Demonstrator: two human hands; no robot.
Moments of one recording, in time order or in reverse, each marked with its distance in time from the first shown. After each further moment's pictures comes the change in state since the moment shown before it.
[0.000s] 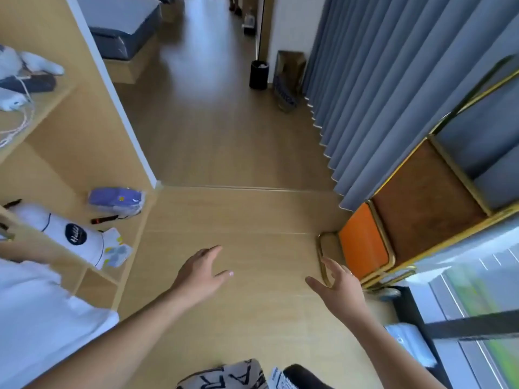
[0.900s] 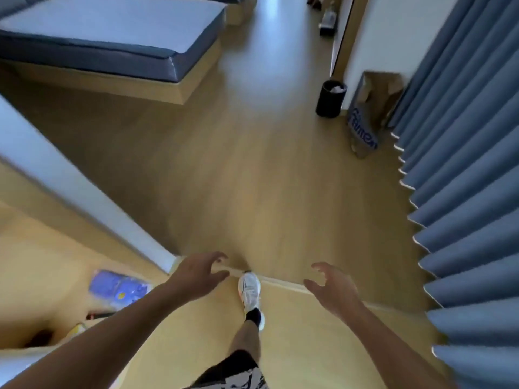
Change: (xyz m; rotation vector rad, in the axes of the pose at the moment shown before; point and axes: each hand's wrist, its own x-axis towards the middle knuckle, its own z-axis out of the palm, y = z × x) left_hand 0.665 0.014 -0.295 0.073 0.003 -0.169; right_hand 0.731 -0.365 -0.015 -0.207 -0.287 -0.211
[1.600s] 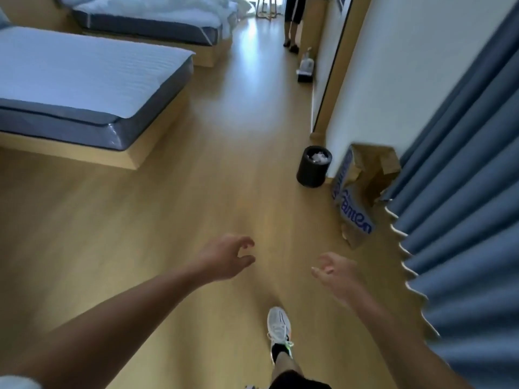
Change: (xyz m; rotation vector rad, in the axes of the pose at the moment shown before) left_hand 0.638 0.233 -0.297 0.082 0.012 0.239; right_hand 0.598 -0.132 -0.349 0.161 0.160 0.013
